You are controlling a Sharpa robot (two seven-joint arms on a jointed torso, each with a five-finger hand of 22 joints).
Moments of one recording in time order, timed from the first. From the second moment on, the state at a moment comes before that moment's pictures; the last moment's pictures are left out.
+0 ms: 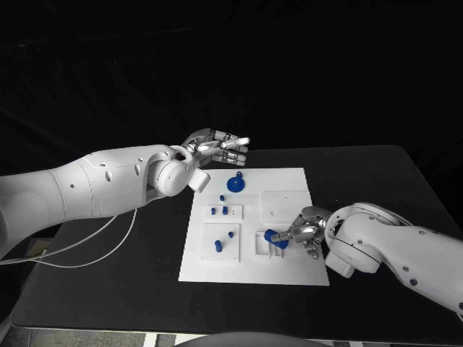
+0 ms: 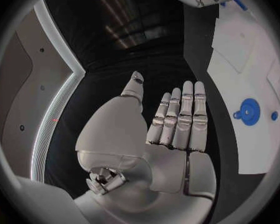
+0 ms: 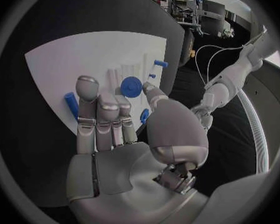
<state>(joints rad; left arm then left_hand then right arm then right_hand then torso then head) 1.25 -0.76 -0.10 1.24 -0.11 -0.09 0.26 1.31 -0.08 -0.05 0.08 0.06 0.92 0.15 0.06 0.06 1.03 0.15 0.06 0.06 1.15 0.12 0.07 0.08 0.05 1.05 0.11 0.09 0.08 1.04 -0.62 0.04 1.49 -1.00 -0.04 -0.66 1.06 -0.09 0.19 0.04 0.31 1.09 0.08 0.06 0.09 1.29 -0.01 1.05 1.20 1.44 -0.08 1.06 0.97 0.10 1.47 -0.10 0.63 1.13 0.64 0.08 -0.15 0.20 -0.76</state>
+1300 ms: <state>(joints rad) 1.25 -0.76 -0.10 1.24 -0.11 -0.09 0.25 1.31 -0.08 -0.05 0.08 0.06 0.92 0.15 0.06 0.06 1.03 0.15 0.06 0.06 1.15 0.12 0.07 0.08 0.05 1.05 0.11 0.09 0.08 1.04 -0.54 -0.01 1.46 -1.11 -0.02 -0.65 1.07 -0.08 0.18 0.04 0.30 1.10 0.08 0.05 0.07 1.28 -0.01 1.04 1.19 1.44 -0.08 1.05 0.97 0.09 1.47 -0.10 0.63 1.13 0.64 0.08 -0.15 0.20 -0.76</state>
